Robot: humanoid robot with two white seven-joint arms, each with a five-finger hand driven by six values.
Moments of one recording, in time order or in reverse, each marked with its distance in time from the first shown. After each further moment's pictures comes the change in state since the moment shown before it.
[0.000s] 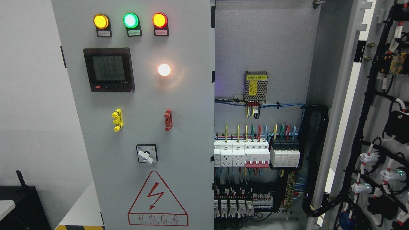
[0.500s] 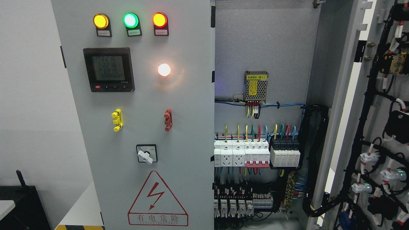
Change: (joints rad) left arm 0.000 0.000 0.000 0.000 0.000 0.000 0.000; right arm -0.194 0.011 0.007 -0.036 0.000 0.026 0.004
